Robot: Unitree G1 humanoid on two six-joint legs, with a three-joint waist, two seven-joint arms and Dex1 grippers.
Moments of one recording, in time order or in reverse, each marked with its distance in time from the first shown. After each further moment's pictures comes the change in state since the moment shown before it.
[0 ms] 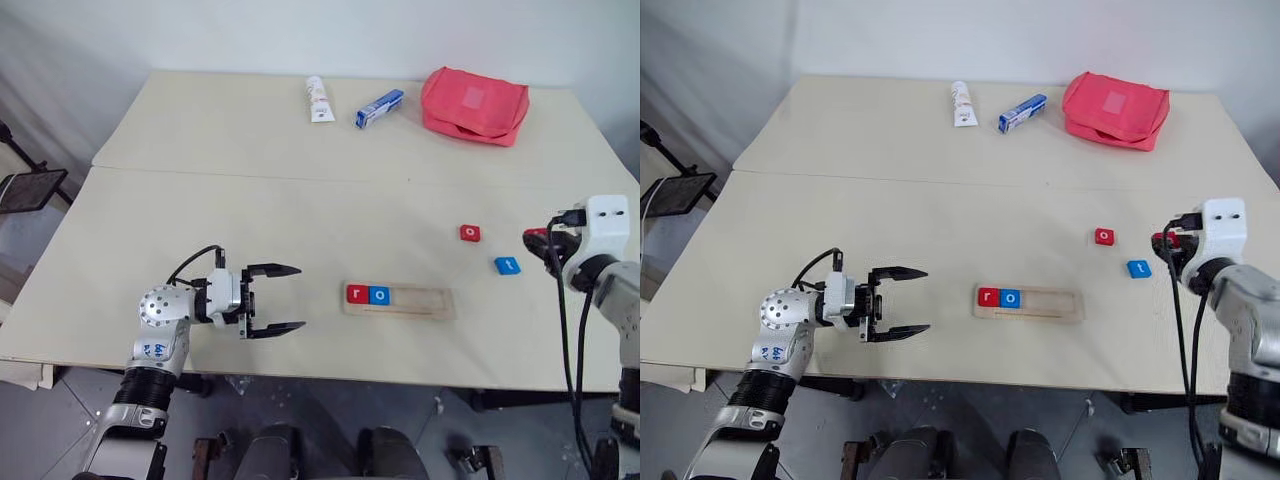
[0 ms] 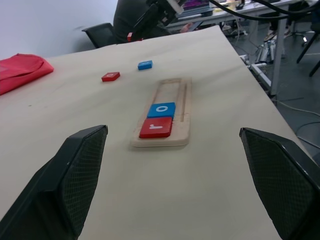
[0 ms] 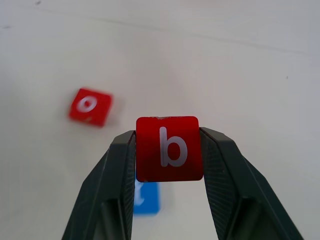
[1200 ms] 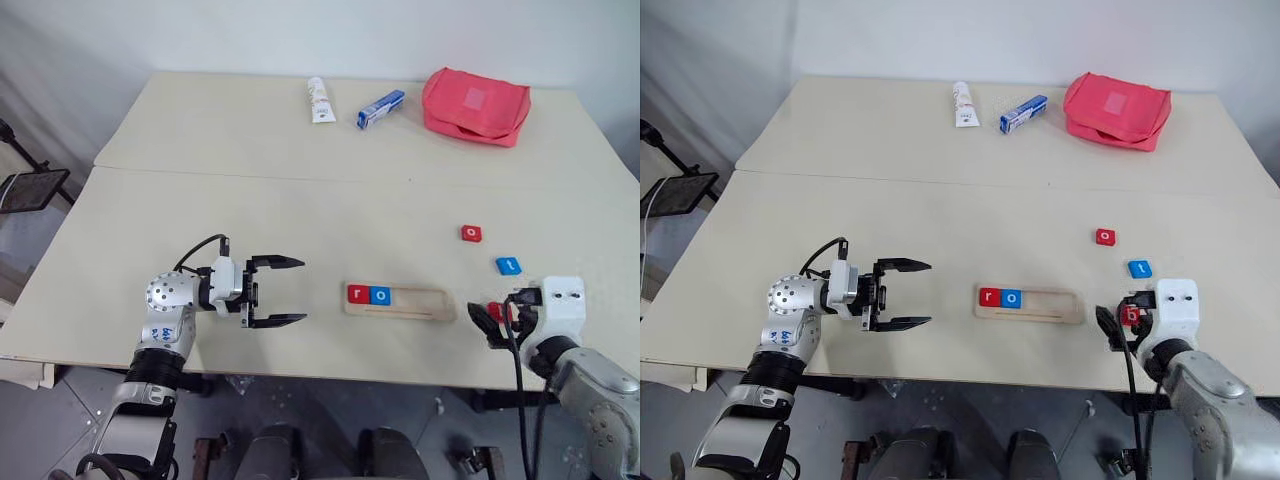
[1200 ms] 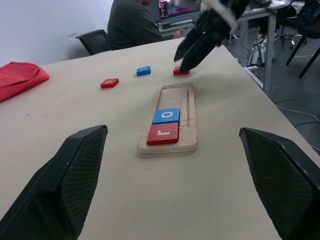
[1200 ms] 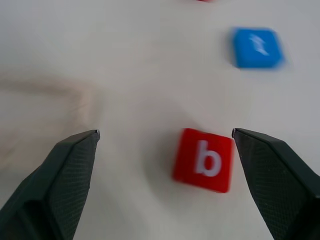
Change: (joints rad) left arm -0.088 -0.019 0.006 0.100 -0.009 -0.020 -0.056; right arm 0.352 0.011 0.033 -0.398 0.099 0.100 0.099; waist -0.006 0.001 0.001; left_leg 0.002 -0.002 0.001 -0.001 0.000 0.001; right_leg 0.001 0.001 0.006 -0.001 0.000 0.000
